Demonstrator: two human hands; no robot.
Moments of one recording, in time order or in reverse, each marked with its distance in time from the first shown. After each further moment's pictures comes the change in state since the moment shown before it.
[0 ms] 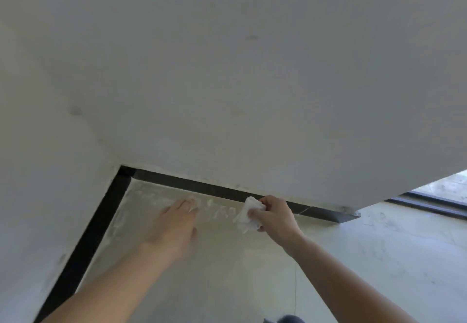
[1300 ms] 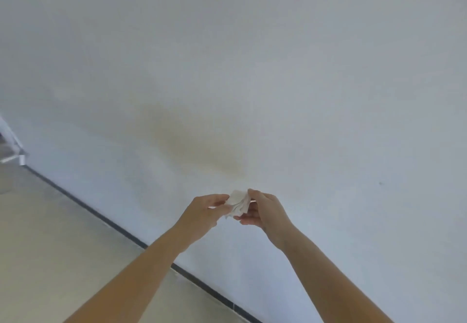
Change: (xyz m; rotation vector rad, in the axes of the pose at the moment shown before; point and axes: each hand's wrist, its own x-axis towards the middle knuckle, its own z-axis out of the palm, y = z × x) left_hand -1.199 0.155 -0.190 -1.311 1.556 -1.483; right_hand -1.152 -0.227 0.224 -0.535 -1.766 -0.619
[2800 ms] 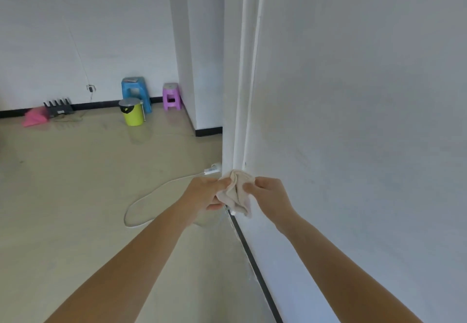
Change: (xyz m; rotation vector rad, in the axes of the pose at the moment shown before) left_hand 0.335 -0.401 -1.372 -0.416 0.773 -0.295; right_hand 0.766 -0.129 1.314 -0.476 -0.593 -0.293
